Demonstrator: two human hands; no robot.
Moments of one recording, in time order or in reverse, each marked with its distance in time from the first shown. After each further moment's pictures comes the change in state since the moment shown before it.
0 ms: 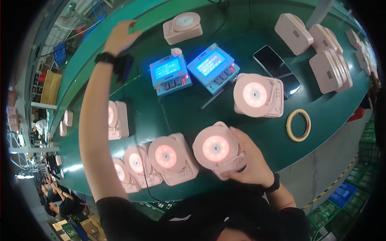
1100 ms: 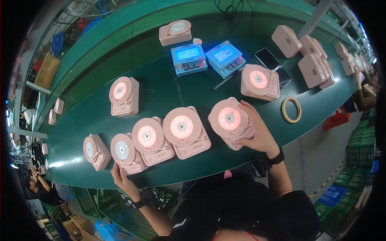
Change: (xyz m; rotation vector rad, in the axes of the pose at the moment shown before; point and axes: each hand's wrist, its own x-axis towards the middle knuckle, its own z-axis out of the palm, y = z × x) left_hand -0.525 0.101 0.002 -0.708 0.599 -0.904; right_hand 0.005 -0.009 0.008 -0.129 0.006 -0.095
